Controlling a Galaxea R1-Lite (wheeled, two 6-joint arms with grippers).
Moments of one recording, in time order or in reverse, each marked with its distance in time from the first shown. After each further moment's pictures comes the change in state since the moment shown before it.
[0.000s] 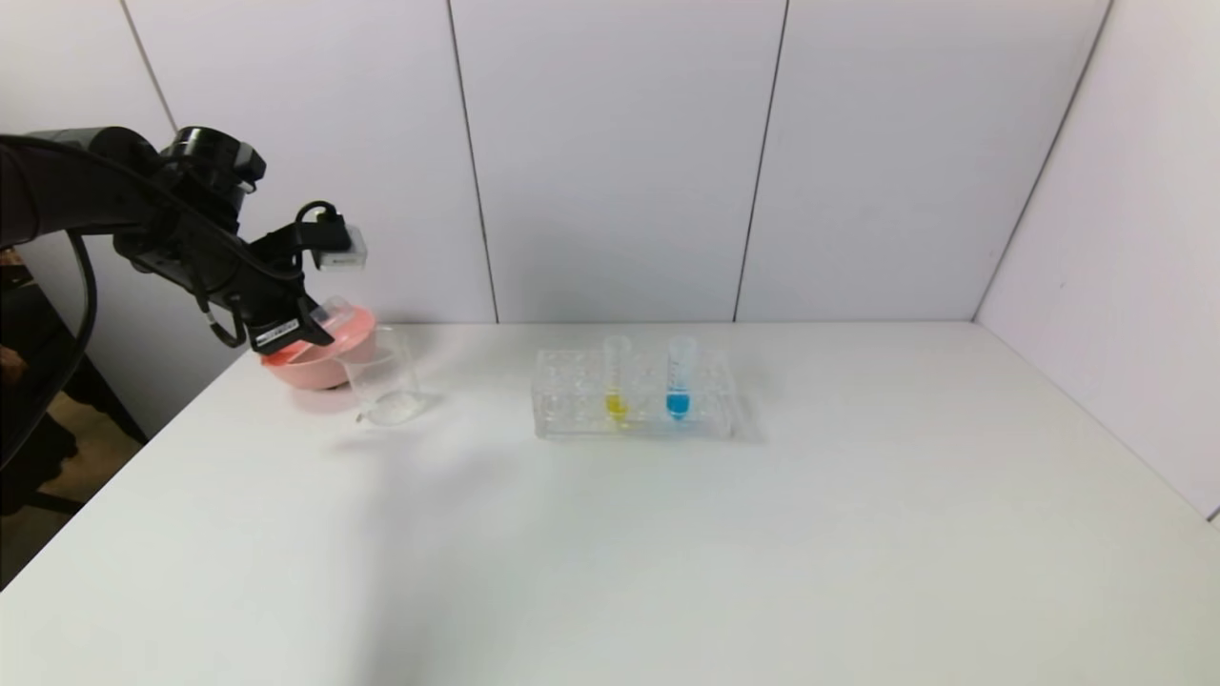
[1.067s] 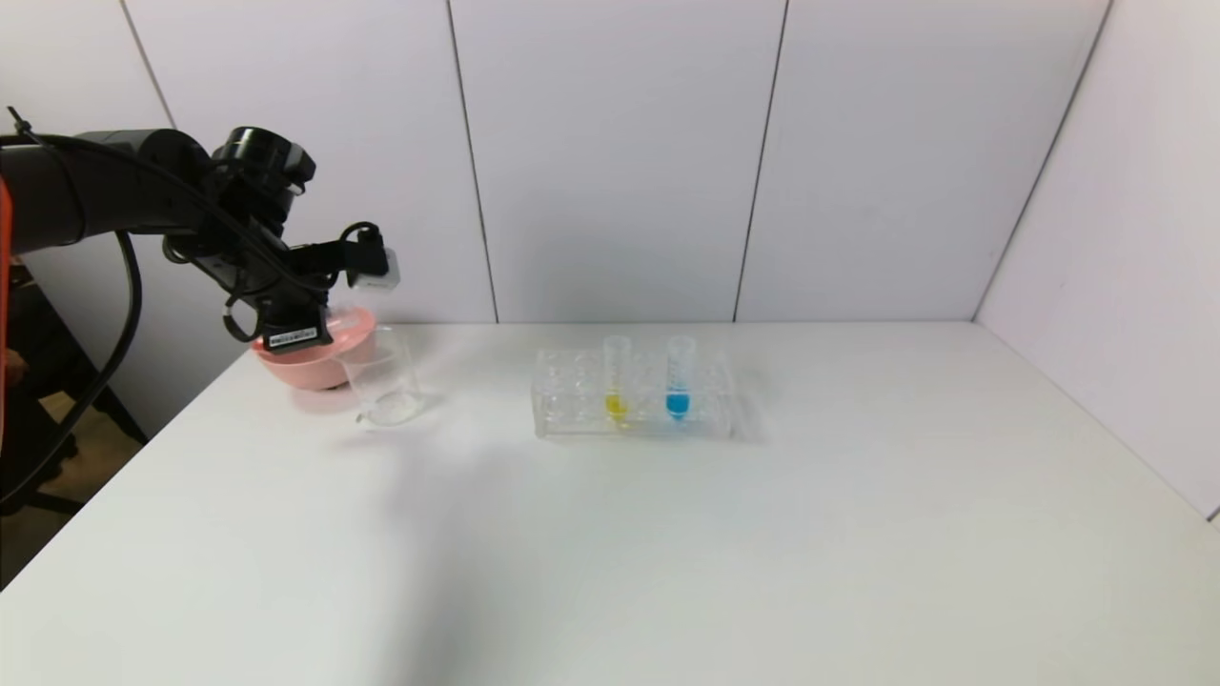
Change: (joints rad) left arm -0.090 0.008 0.000 -0.019 0.277 0.100; right arm 0.000 0.000 0.000 0.000 0.000 0.000
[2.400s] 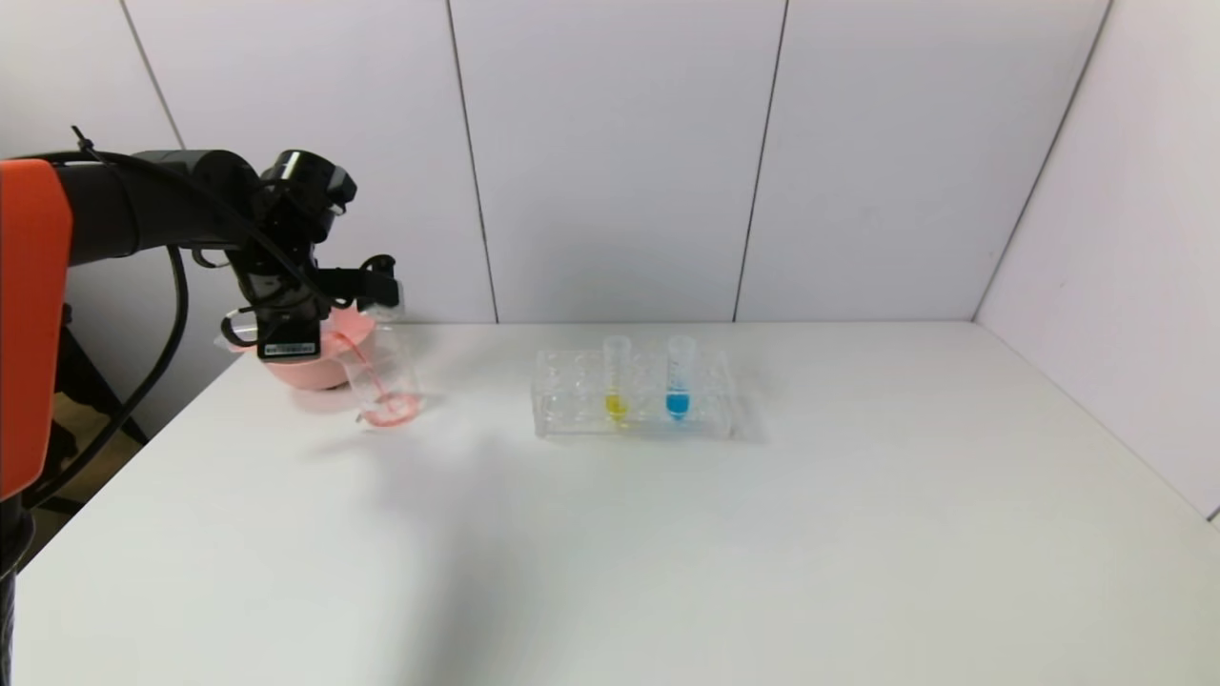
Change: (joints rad) left arm -0.056 0.041 0.002 0.009 0.357 0.036; right arm 0.000 0.000 0.000 0.000 0.000 0.000
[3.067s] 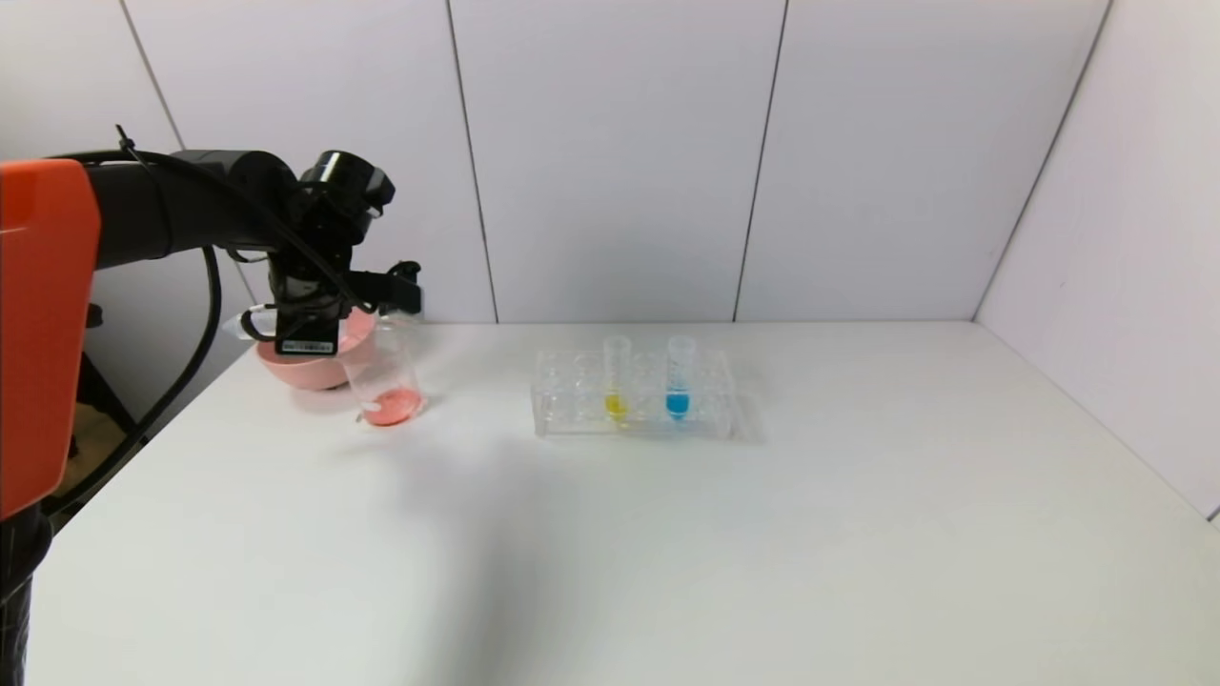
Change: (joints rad) left arm -0.086 -0.001 0.000 0.000 0.156 0.017; right arm 0.000 0.000 0.000 0.000 0.000 0.000
